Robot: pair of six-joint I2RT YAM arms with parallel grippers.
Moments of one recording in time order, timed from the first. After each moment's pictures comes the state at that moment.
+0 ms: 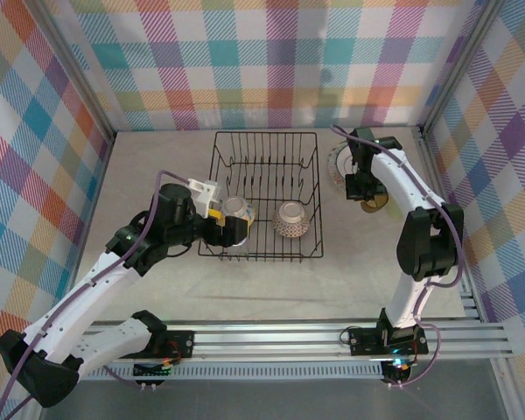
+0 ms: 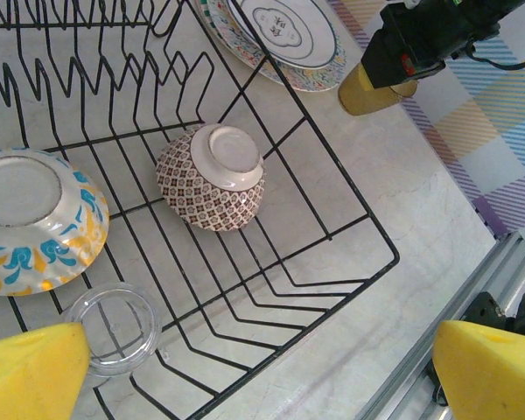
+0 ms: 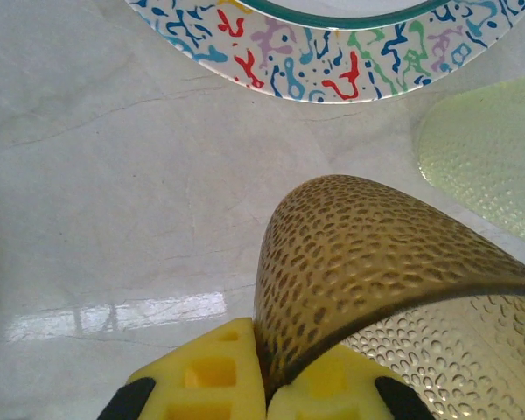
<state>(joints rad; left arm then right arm) -0.60 0.97 0.98 -0.58 0.27 -0.36 0.20 1.82 1.59 -1.19 0.18 0.21</state>
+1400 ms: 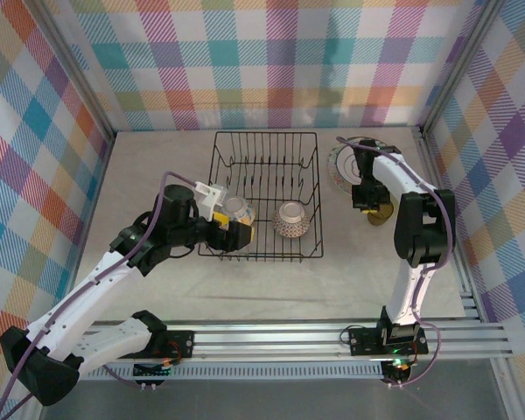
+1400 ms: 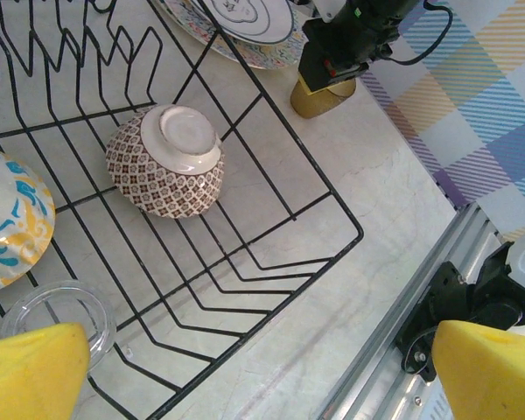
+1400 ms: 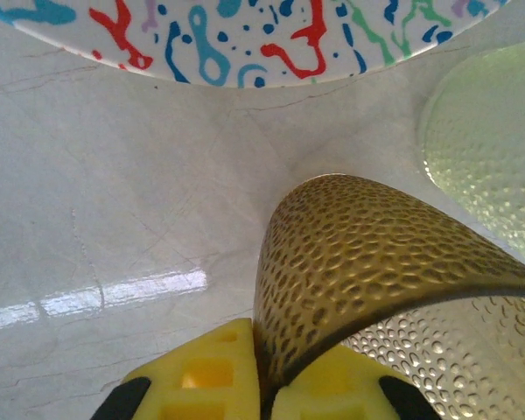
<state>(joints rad) -0.60 0.98 0.95 -0.55 0.38 -0.34 0.11 1.94 1.52 -1.12 0.20 0.20</state>
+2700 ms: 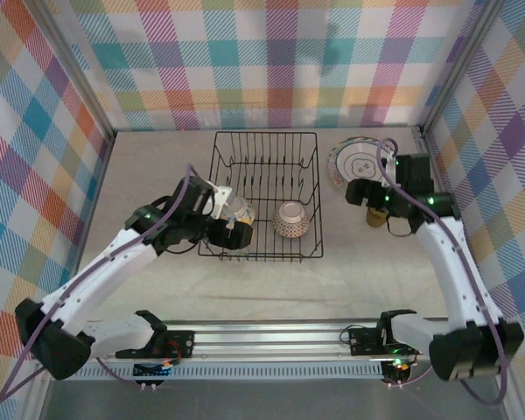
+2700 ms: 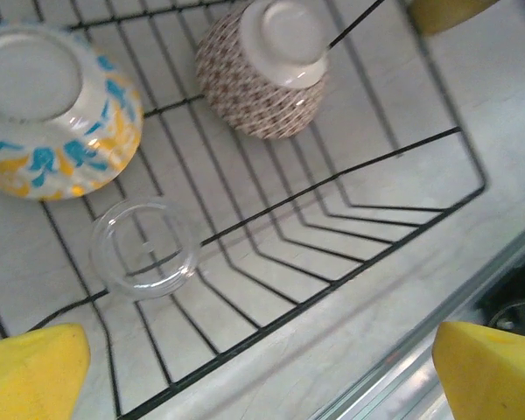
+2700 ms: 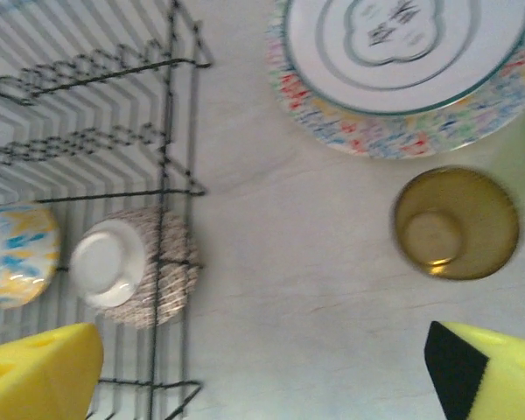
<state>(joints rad) -0.64 1.18 1.14 -0.88 0.19 -0.31 0.11 1.09 1.12 -0.84 -0.19 0.29</state>
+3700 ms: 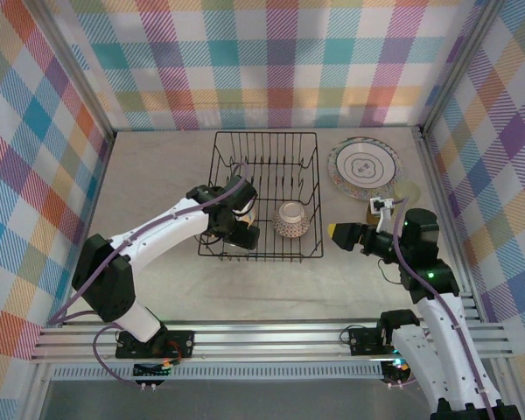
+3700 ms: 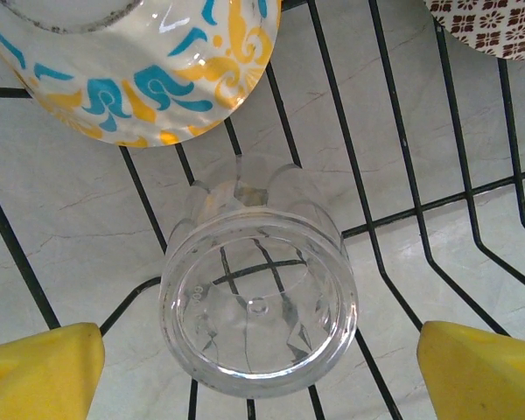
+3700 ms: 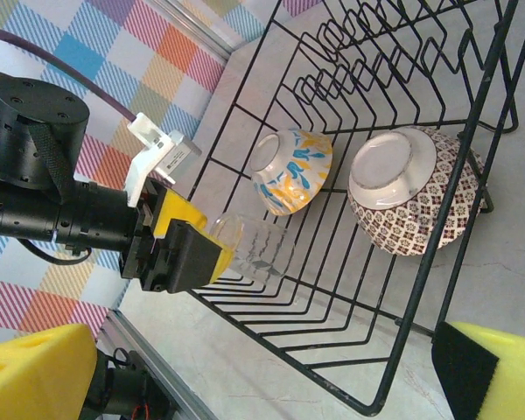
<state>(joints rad) -0.71 1.58 1.27 -1.00 -0.07 -0.36 0.11 0.62 0.63 -0.47 -0.76 0.50</state>
